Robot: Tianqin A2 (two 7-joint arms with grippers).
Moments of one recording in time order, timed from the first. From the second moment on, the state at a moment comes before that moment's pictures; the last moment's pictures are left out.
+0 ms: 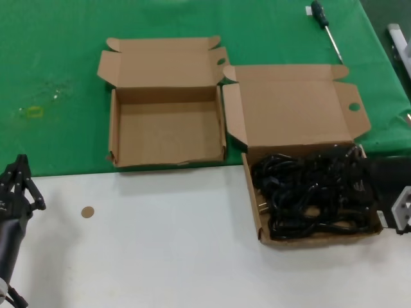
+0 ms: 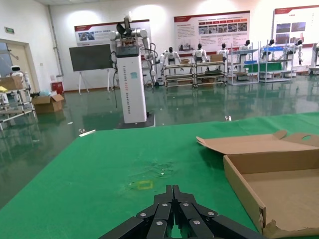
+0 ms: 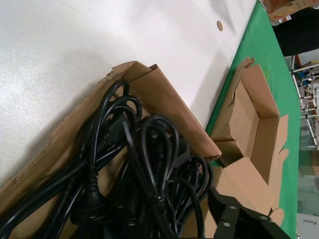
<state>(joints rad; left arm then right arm) 0.00 -0.30 1.60 -1.60 -1.80 0.00 0.00 0.53 0.80 -1.84 1.17 1.68 -0.98 -1.13</state>
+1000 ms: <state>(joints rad) 0.00 -0.30 1.60 -1.60 -1.80 0.00 0.00 0.52 0.81 -1.81 1.19 1.69 -0.95 -1.10</state>
